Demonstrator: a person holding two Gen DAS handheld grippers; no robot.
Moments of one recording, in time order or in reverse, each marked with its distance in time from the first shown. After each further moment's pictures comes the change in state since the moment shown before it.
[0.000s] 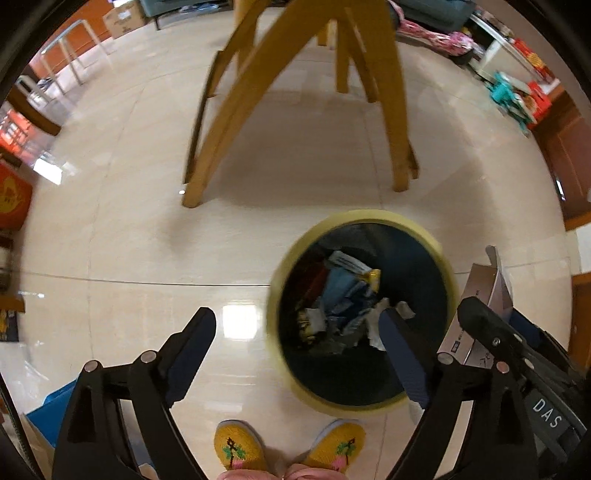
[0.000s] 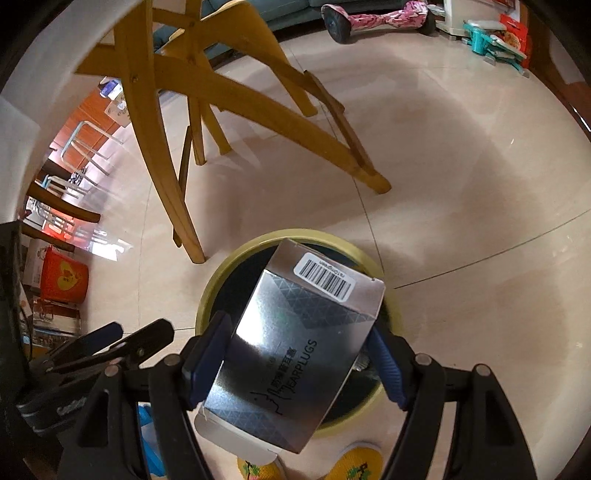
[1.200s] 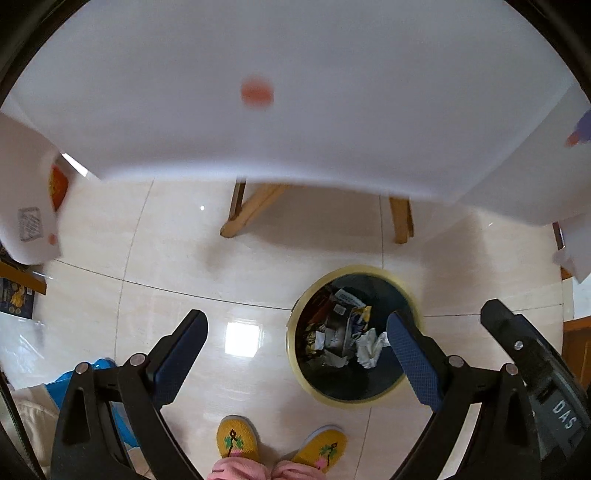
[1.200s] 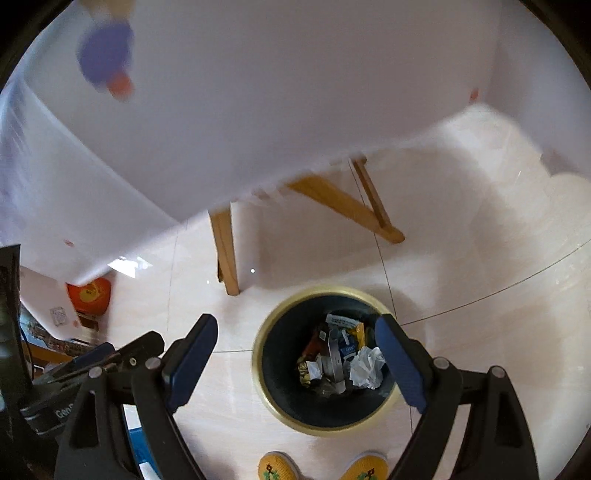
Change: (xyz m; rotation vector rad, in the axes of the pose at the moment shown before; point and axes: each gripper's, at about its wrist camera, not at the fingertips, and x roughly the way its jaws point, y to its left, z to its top) left arm -0.132 0.025 0.016 -0.113 -0.121 0.022; right arm -0.116 0.044 0.046 -0.031 -0.126 0.040
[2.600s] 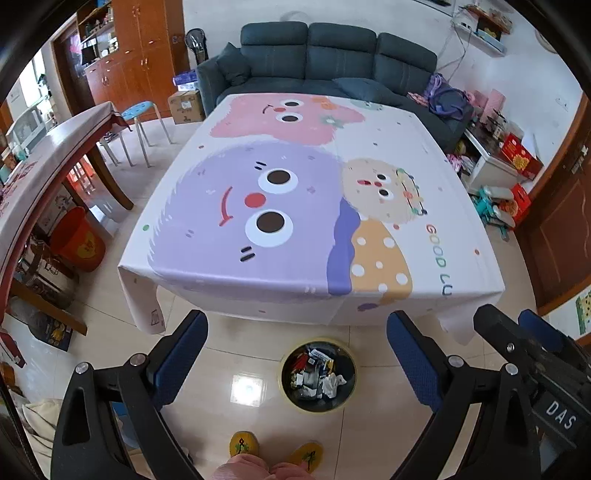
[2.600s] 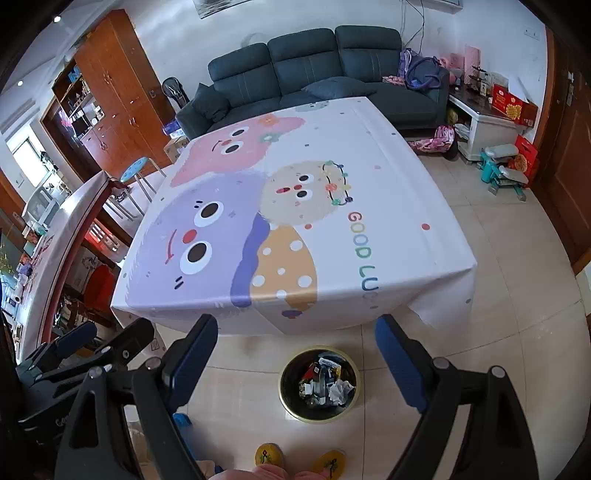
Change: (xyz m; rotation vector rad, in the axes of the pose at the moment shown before) left arm -0.319 -0.049 0.068 -0.001 -0.253 0.027; right arm -0.268 0.089 0.122 -0.167 -0.109 -0.024
